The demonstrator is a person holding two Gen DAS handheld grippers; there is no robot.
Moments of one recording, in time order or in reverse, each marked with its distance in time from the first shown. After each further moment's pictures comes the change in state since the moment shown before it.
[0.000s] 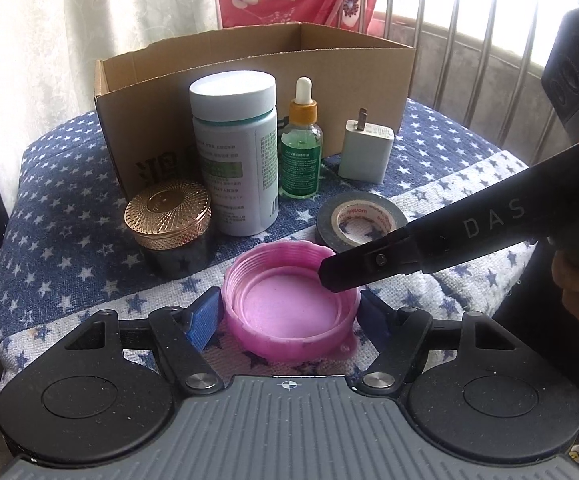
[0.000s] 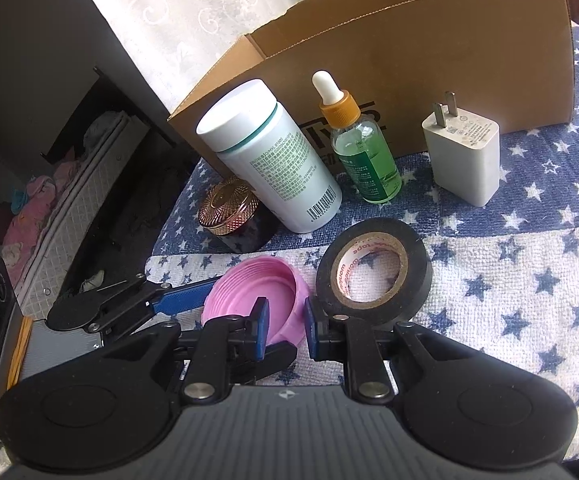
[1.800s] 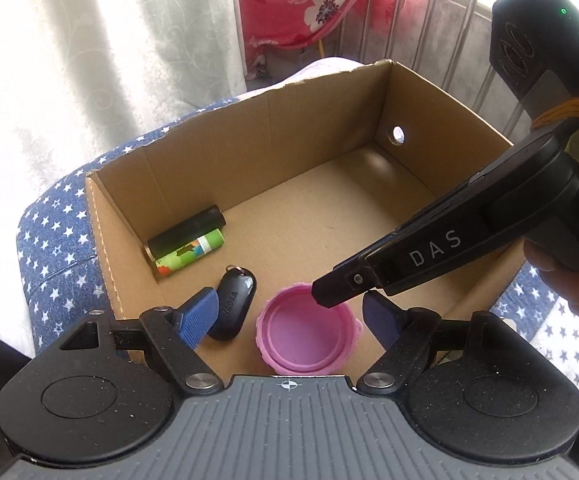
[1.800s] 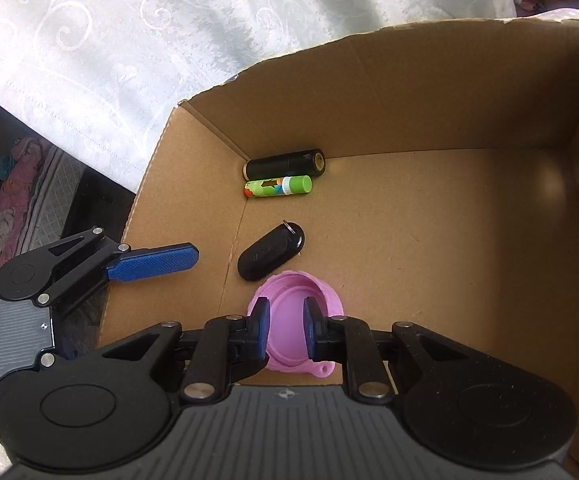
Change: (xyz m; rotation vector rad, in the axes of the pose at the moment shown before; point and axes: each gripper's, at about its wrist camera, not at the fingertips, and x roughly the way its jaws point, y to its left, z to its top) left arm 0.091 0.078 0.194 -0.008 0.205 0.011; right arm 0.081 -0.032 0.227 -0.012 0.298 0.011
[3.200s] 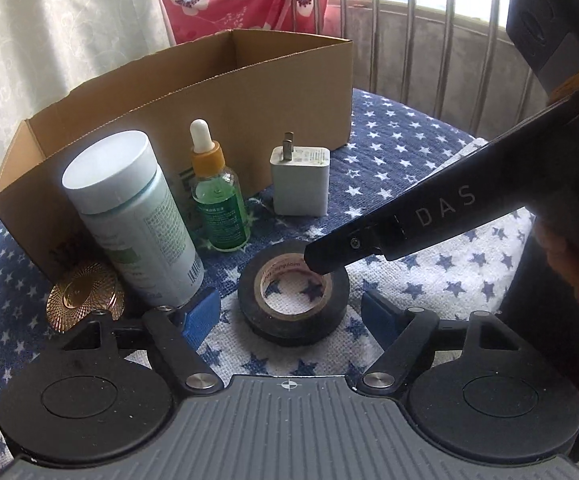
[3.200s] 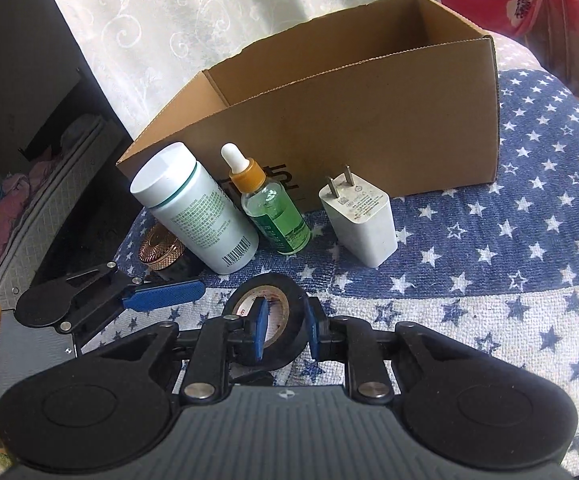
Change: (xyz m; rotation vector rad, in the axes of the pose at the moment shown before) left arm -0.023 -0.129 -0.162 0.155 -0.173 -0.030; right arm -0.049 -0.007 -0.228 -0.034 -0.329 -0.117
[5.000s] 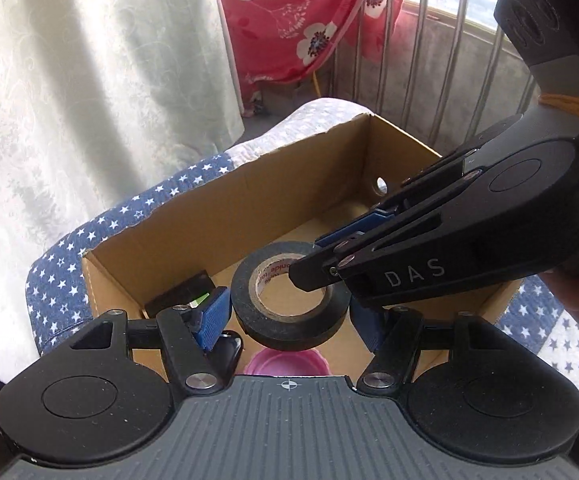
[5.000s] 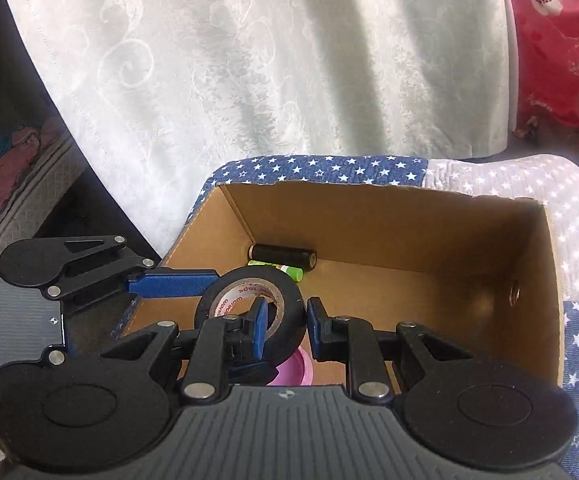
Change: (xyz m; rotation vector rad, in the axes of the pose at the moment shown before) left arm 0.046 0.137 0.176 -0.084 0.123 0.062; right arm 0.076 0.026 0.227 -0.199 0.110 0.020
